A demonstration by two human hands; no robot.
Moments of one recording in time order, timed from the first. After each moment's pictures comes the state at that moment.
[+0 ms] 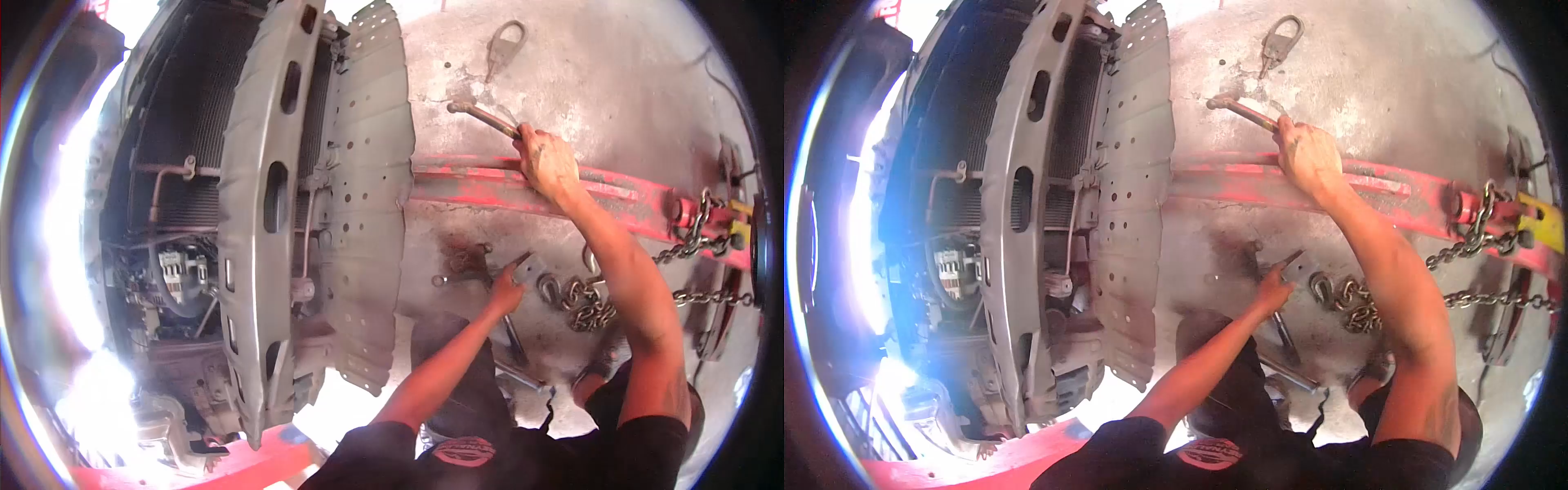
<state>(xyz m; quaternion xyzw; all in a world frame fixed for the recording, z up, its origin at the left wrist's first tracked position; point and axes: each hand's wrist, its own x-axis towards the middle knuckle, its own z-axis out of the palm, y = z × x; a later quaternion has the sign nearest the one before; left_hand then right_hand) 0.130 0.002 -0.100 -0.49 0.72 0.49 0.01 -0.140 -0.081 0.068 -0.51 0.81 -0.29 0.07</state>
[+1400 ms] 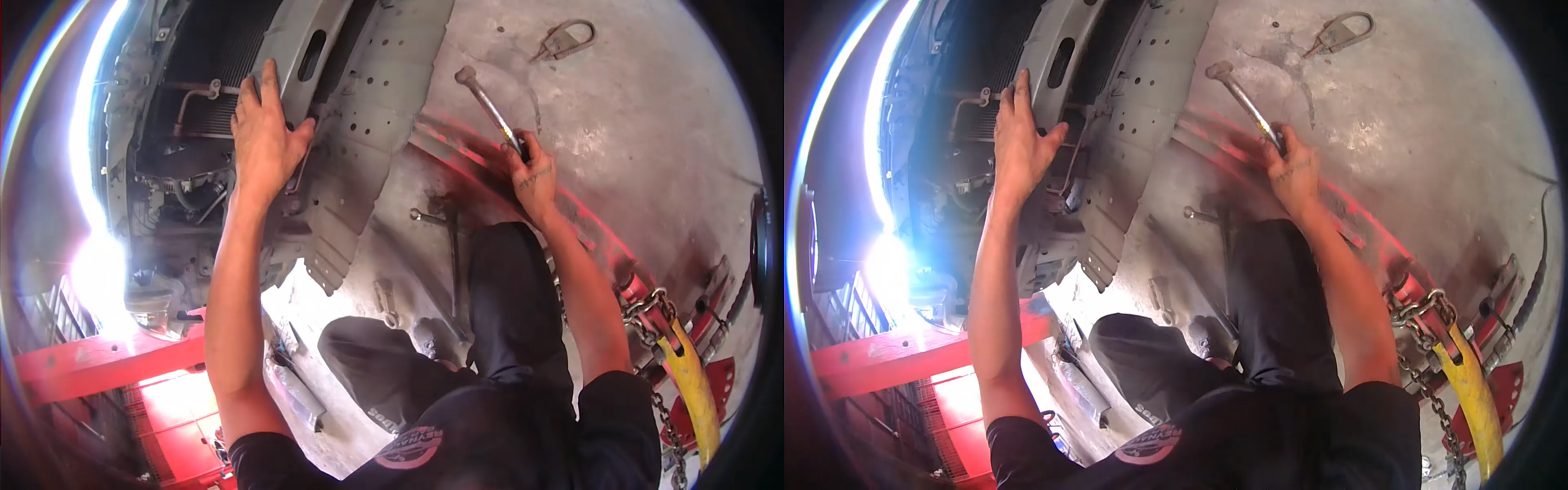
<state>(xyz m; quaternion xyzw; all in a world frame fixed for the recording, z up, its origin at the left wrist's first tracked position) 0.076 -0.179 0.382 -0.53 0.82 -0.21 0.02 -0.166 -0.077 0.082 -0.43 0.63 -0.55 0.34</state>
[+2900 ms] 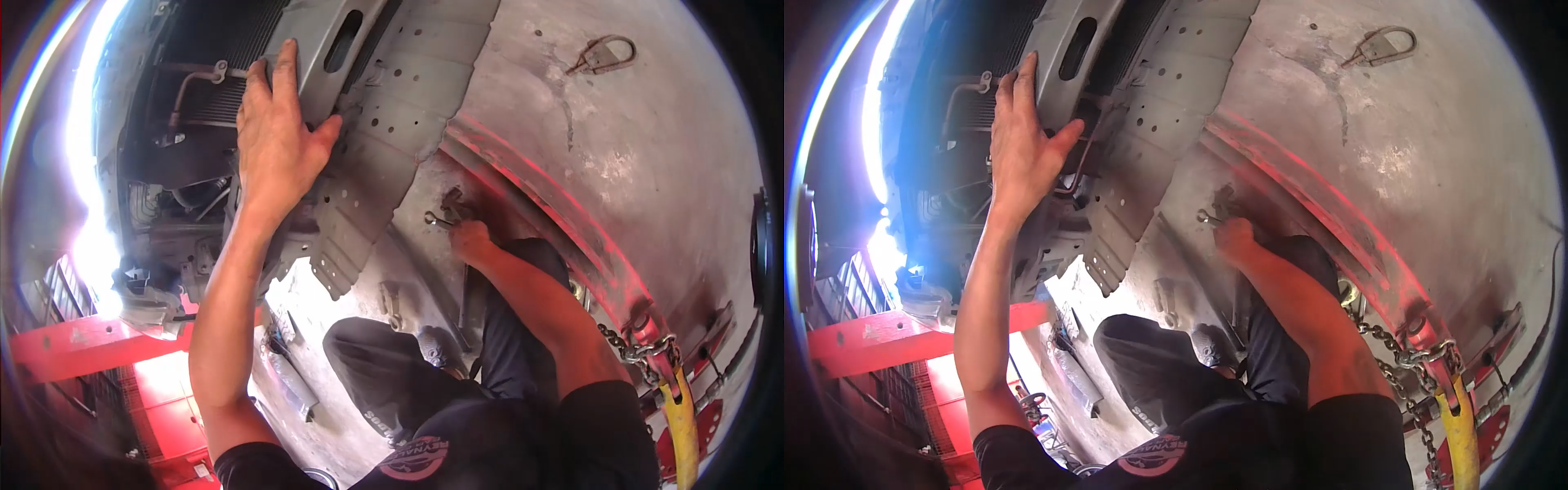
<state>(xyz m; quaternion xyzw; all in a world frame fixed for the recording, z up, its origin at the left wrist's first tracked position) 0.079 -0.184 0.379 -0.54 0.82 -0.20 -0.01 0.025 -0.063 -0.018 -0.82 0.46 -0.02 0.33</state>
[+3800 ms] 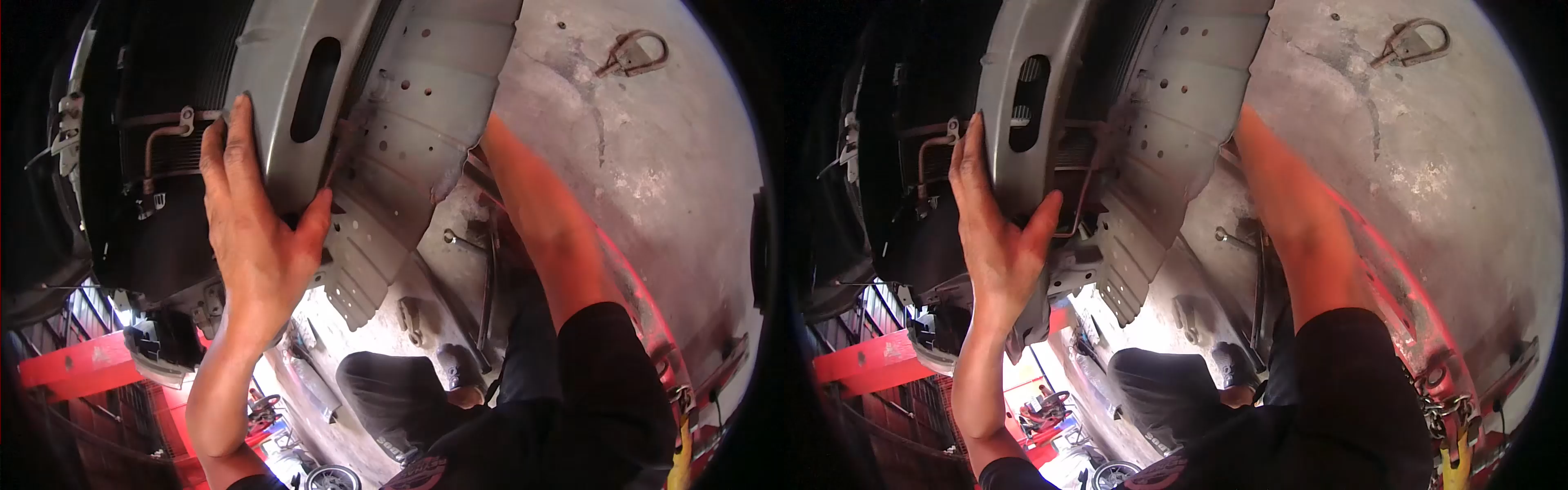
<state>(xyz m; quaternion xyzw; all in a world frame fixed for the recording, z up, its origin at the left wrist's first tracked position) 0.075 -0.191 0.379 -0.54 0.83 -0.16 0.00 0.000 -0.364 0.007 -0.01 0.09 -0.52 0.85</state>
